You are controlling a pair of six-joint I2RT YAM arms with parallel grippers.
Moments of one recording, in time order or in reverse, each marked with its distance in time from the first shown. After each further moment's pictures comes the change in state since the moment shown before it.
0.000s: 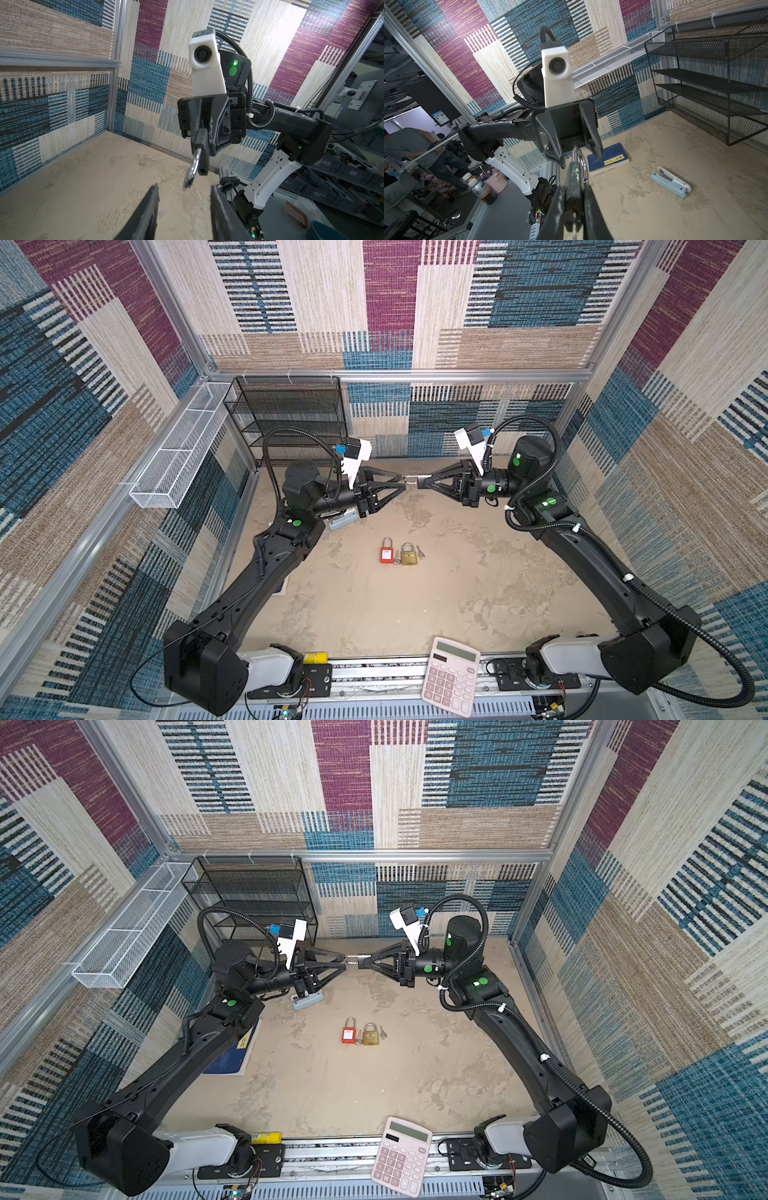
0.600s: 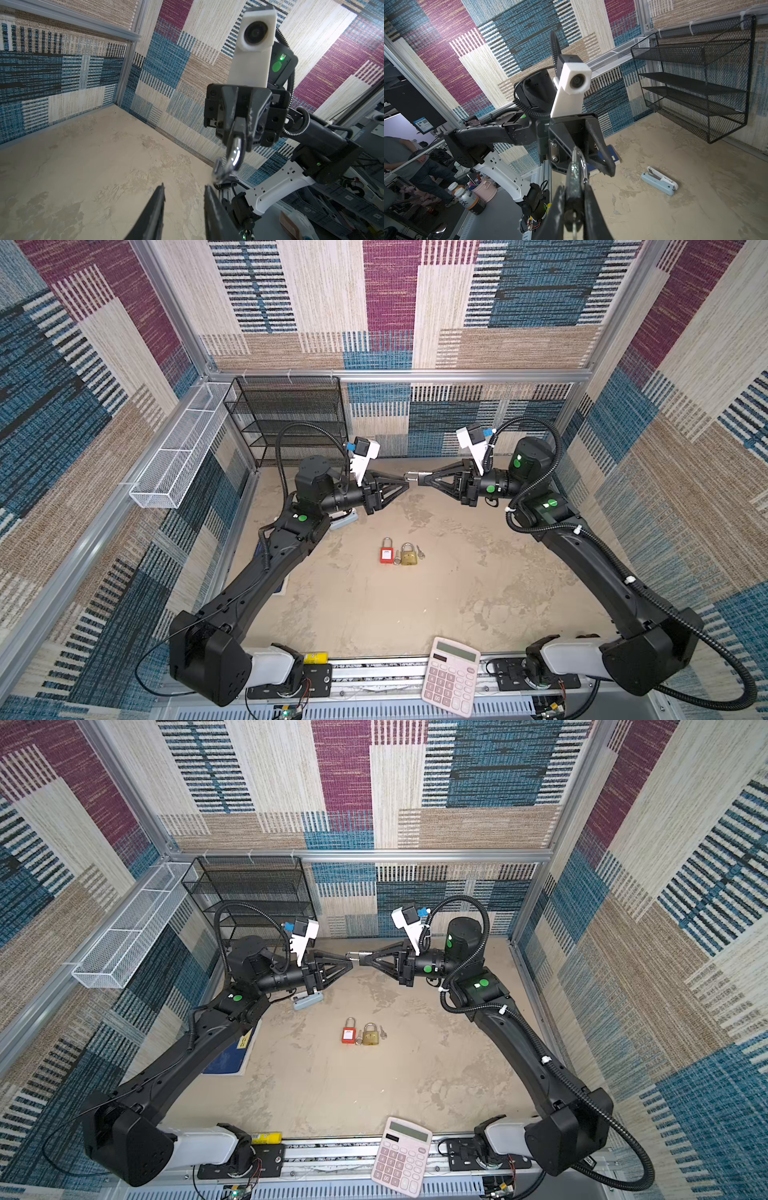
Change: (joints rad) left arm -0.017 0.017 0.020 -0.189 -0.083 -0.002; right arm 0.002 -0.017 -0.012 -0.006 0.074 -0.010
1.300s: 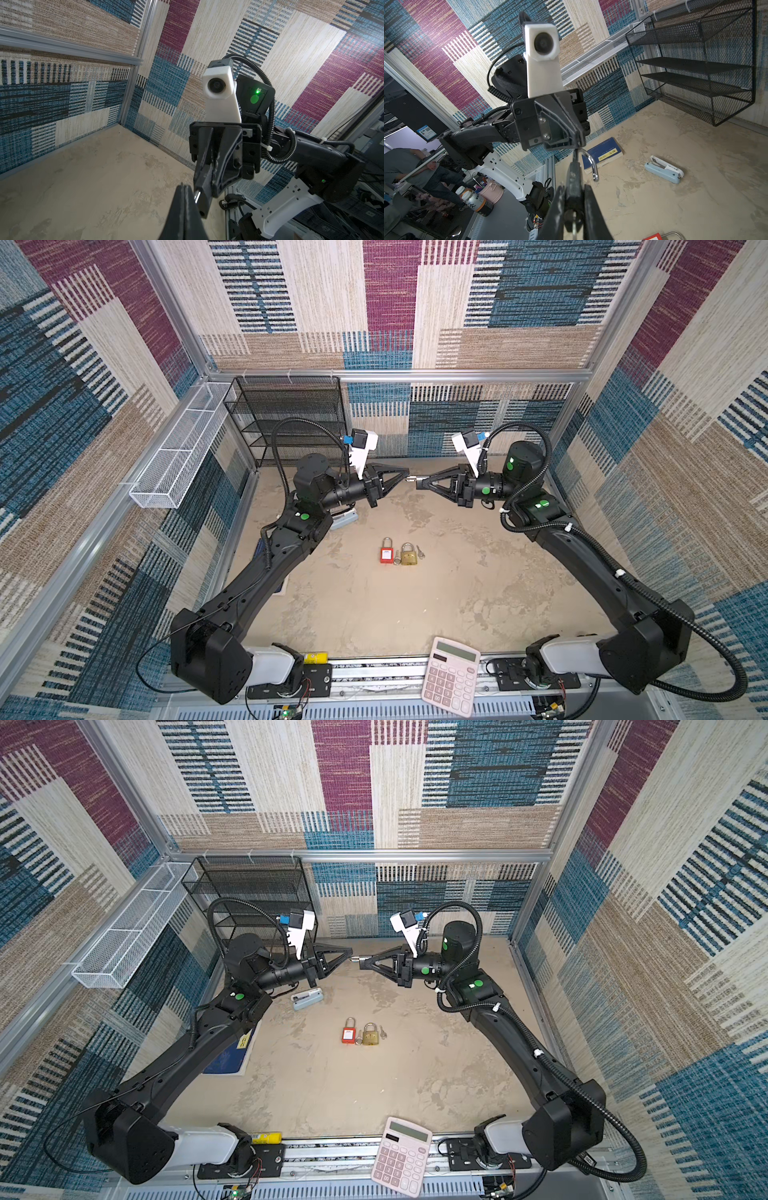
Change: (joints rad) left arm -0.029 0.035 0.059 0.081 -0.084 -0.041; right arm -0.005 0.028 -0.042 0.028 -0.008 0.051
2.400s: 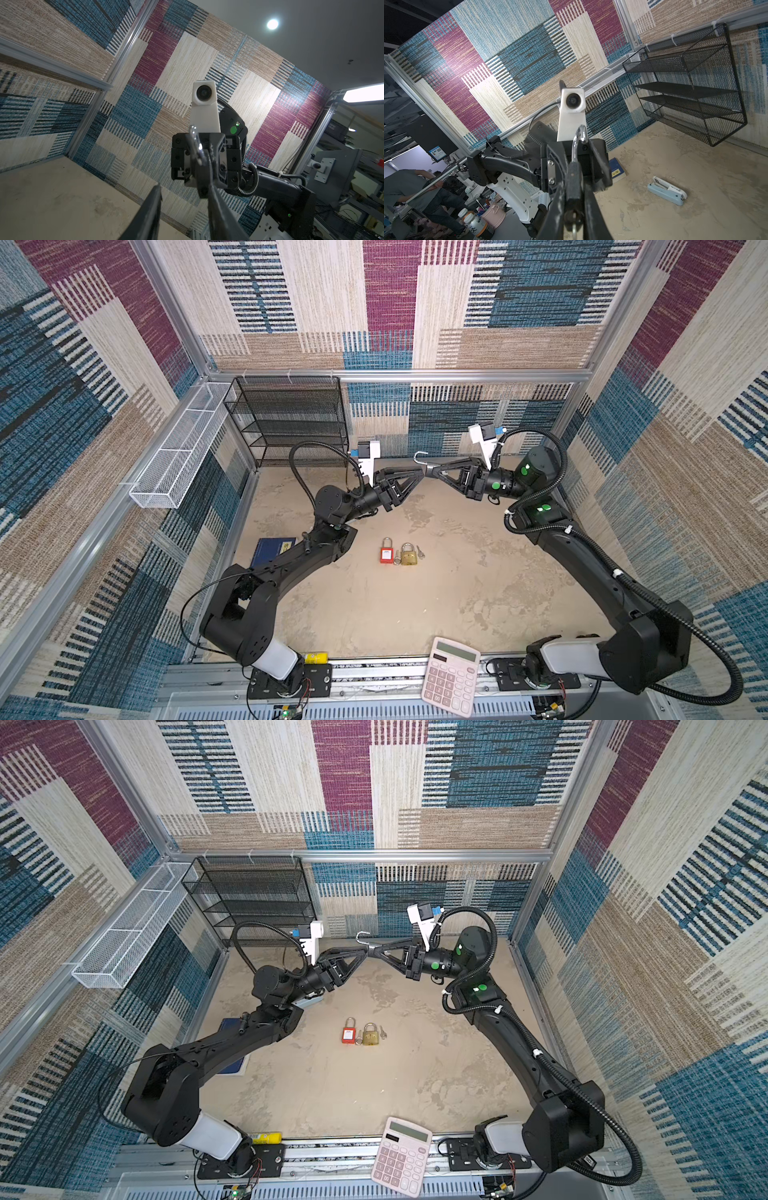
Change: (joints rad) left arm -0.066 0.171 -0.231 0.838 -0.095 -0.468; right arm -0.064 -0.021 -0.096 0.341 -0.003 0.244
